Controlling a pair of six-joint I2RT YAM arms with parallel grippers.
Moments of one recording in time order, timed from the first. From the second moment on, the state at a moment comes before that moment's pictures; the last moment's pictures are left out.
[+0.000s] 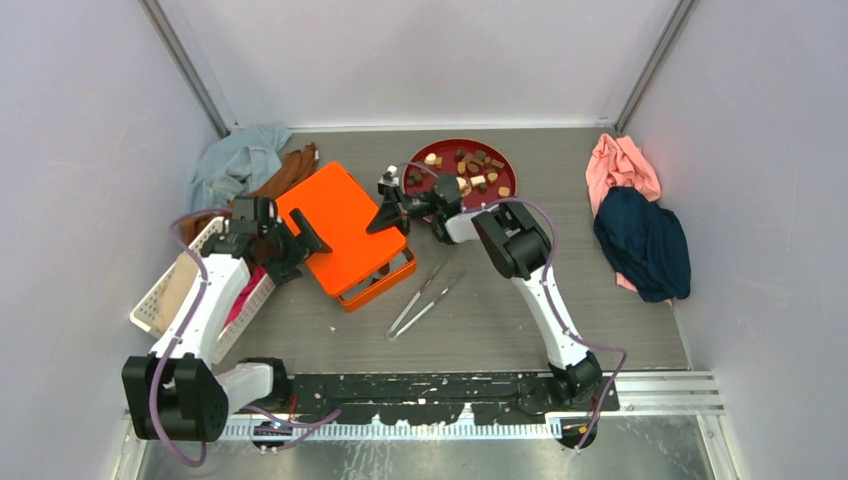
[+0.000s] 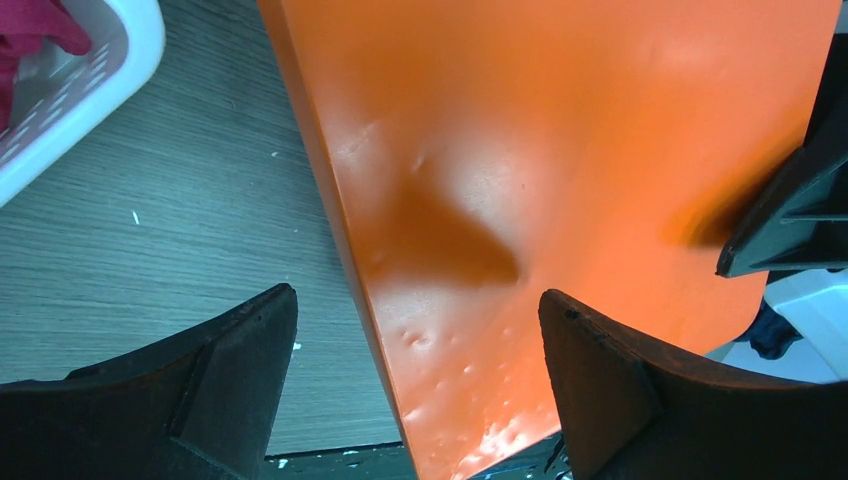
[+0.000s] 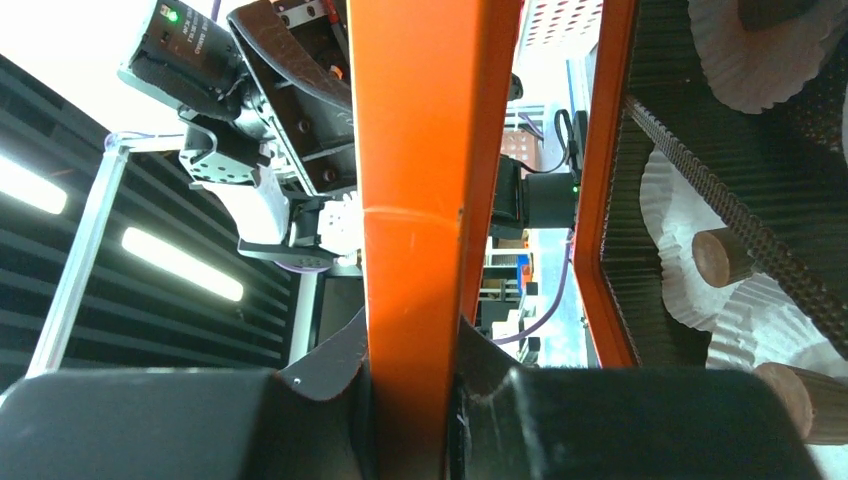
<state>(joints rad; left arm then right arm) -0.04 1.14 0.88 -0.73 0.22 -0.68 0.57 2.50 1.55 1.33 -1.33 2.00</state>
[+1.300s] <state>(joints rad) 0.03 1.05 1.03 -0.79 0.25 -0.70 0.56 2.16 1.71 -0.17 -1.04 0.76</state>
